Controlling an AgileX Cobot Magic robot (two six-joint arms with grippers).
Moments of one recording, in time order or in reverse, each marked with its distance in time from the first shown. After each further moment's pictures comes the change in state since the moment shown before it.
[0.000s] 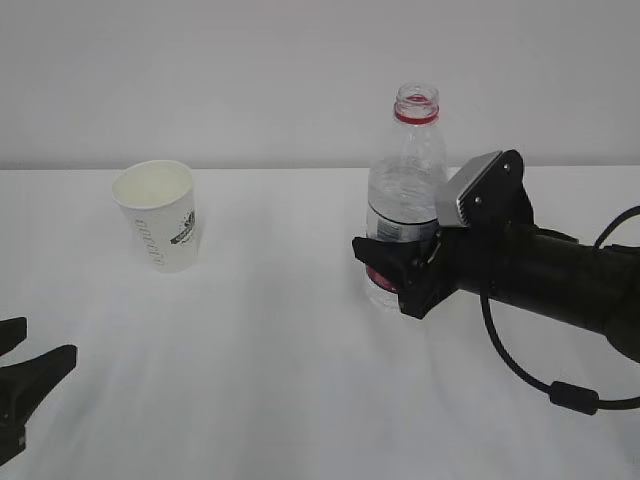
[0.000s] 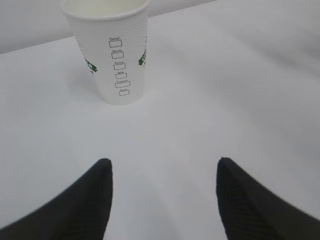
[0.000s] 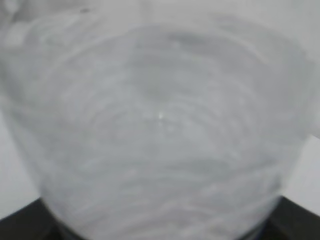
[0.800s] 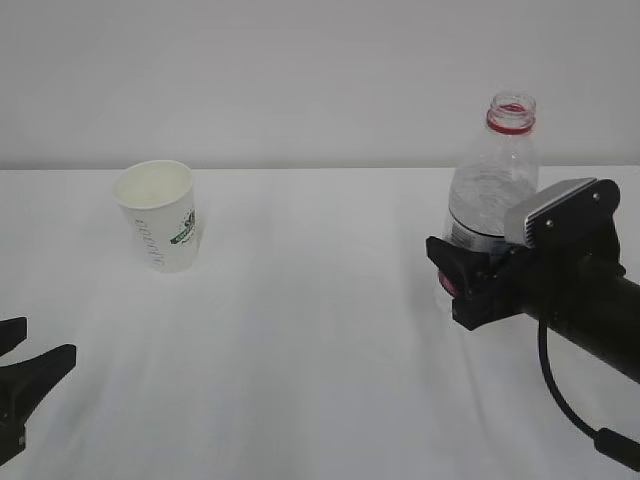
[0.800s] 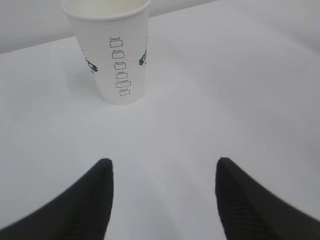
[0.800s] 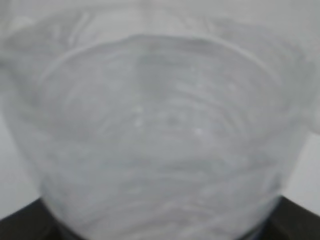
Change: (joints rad) left arm 0.000 0.000 0.000 -0.002 0.000 0.000; right arm 0.000 -0.088 0.242 0.419 -0.103 -0.205
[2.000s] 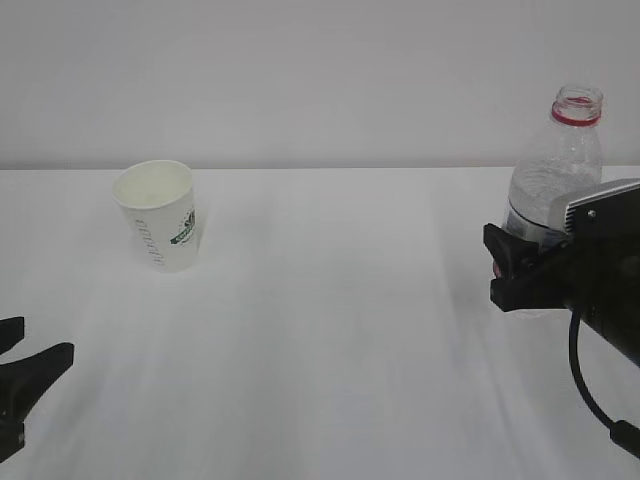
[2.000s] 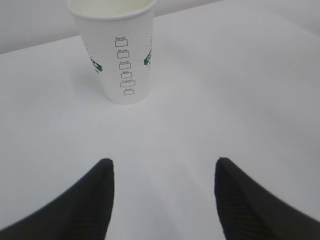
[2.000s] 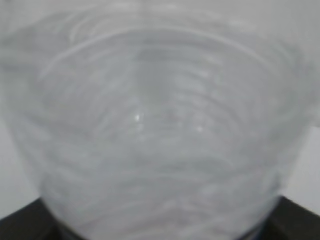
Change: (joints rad) left arm 0.000 0.000 0.000 -0.012 0.000 0.000; right arm 0.000 -0.042 0.053 0.278 -0.004 -0.083
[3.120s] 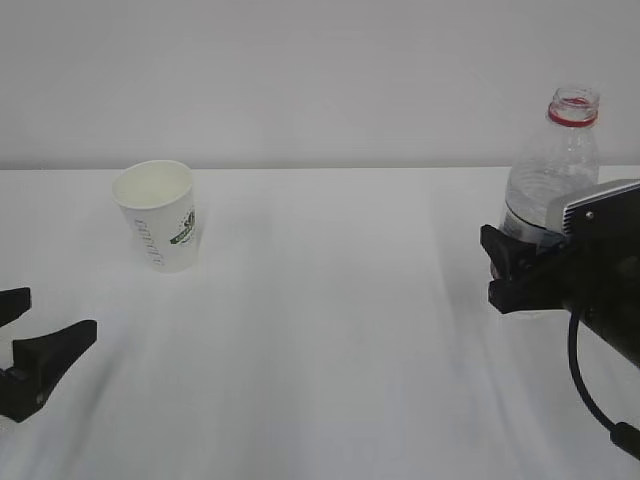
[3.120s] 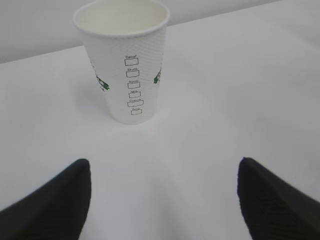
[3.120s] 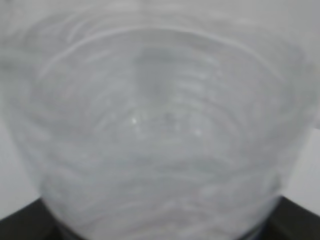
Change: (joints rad) left arm 0.000 0.079 -0.105 0.013 0.000 -0.037; right arm 0.000 0.000 0.000 -0.017 0.000 0.000
